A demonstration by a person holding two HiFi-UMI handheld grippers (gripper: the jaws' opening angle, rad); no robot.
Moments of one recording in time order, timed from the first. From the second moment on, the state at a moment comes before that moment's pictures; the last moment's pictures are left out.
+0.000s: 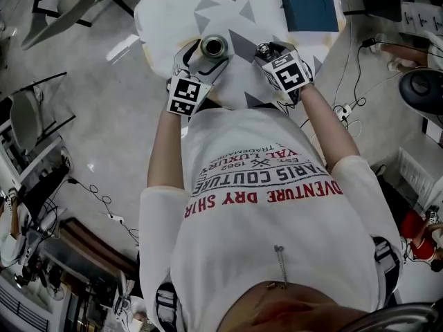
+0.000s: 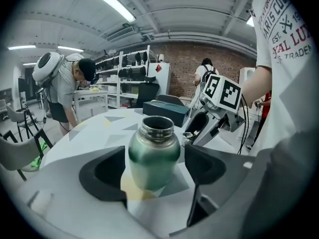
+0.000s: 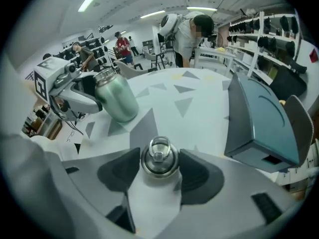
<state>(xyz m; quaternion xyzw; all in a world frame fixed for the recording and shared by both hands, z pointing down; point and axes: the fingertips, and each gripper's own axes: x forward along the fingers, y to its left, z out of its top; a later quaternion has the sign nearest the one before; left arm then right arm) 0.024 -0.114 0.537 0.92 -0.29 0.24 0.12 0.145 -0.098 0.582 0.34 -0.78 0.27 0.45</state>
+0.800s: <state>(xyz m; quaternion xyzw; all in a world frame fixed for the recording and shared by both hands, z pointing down) 0.028 -0.121 0.544 0.95 -0.25 0.18 0.09 0.119 -0.117 0.536 0.27 -0.82 0.21 0.46</state>
